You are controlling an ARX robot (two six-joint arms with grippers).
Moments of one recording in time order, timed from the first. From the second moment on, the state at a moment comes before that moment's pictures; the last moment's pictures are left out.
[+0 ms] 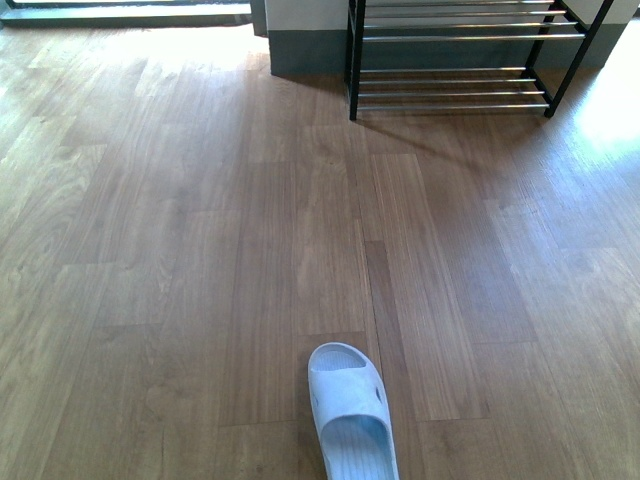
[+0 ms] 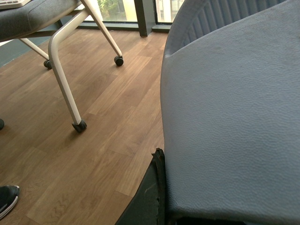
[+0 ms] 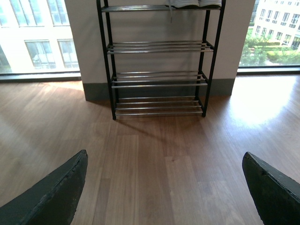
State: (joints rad) left arm -0.04 0.80 0.13 0.47 -0.48 0.00; right arm 0.00 0.00 0.02 0.00 0.00 0.00
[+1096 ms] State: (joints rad) left arm -0.04 0.80 0.13 0.47 -0.48 0.00; right arm 0.24 2.39 0.54 0.77 -0.20 -0.19
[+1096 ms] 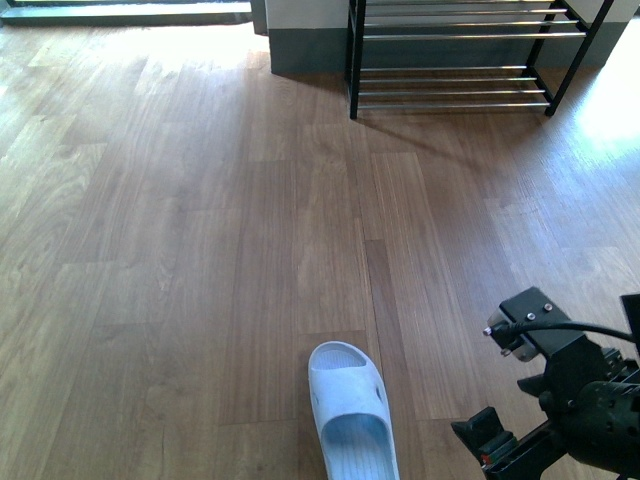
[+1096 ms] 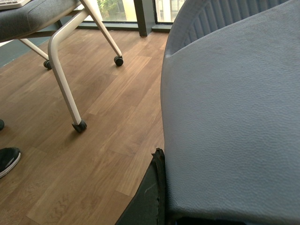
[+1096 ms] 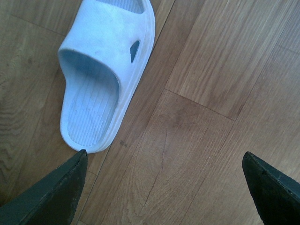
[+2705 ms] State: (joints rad) left arm -0.04 0.80 0.13 0.47 -0.48 0.00; right arm 0.29 2.86 0.98 0.83 -0.26 -0.04
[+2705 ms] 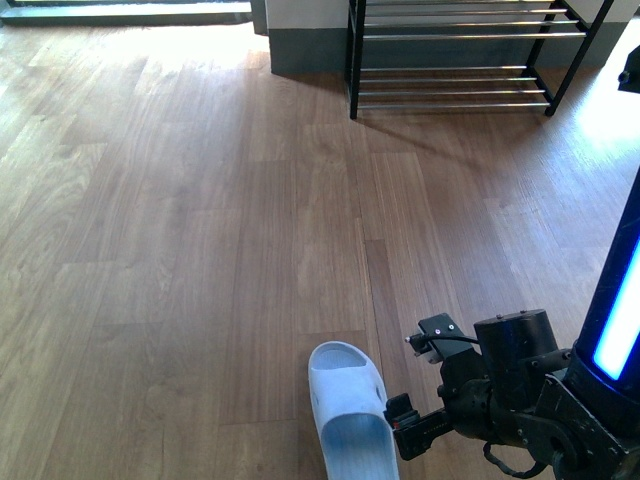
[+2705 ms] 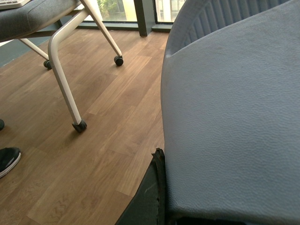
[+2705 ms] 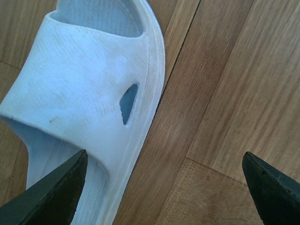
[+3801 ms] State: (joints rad) left arm -0.04 0.80 0.13 0.47 -0.48 0.00; right arm 0.33 2.98 1.00 0.97 -0.26 0.09
